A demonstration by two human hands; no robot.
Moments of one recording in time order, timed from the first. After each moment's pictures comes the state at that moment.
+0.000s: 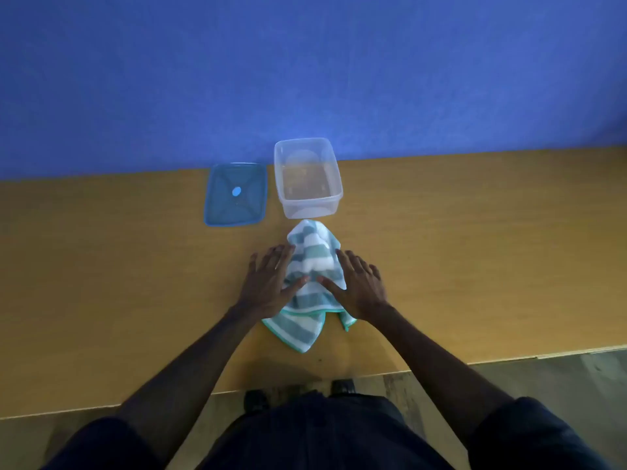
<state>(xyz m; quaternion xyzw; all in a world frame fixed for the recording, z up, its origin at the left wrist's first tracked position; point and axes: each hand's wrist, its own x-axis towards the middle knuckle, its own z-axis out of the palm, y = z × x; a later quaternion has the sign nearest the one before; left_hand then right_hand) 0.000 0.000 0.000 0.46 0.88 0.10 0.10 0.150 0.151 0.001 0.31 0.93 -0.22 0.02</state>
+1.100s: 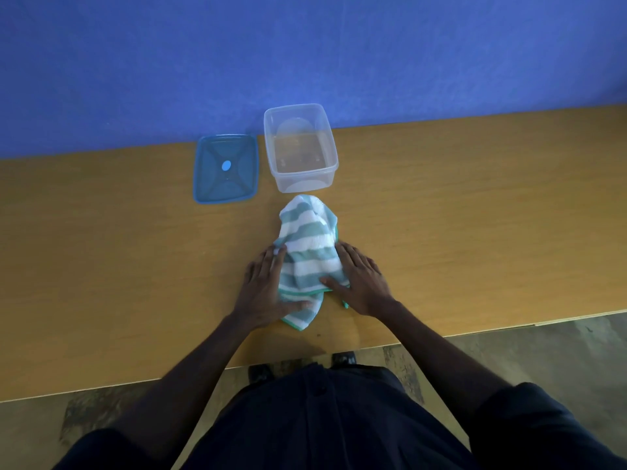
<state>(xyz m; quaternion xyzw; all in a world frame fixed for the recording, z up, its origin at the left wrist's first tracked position) 0.026 -0.035 -0.039 0.46 0.86 0.13 0.17 0.183 0.148 -0.035 0.25 0.93 -0.26 0.02</state>
